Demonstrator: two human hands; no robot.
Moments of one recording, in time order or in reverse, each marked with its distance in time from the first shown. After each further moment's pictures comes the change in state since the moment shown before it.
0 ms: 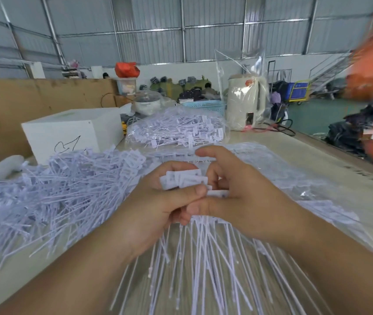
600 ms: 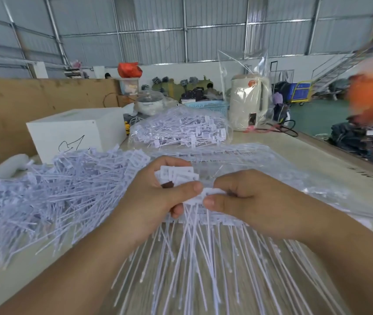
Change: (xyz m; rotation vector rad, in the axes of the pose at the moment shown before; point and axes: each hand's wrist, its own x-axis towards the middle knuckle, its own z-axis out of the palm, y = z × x) left_hand 0.002 0.003 -0.013 0.194 0.105 0.125; right_hand 0.000 -0.012 -0.014 -0.251 -0.195 0.089
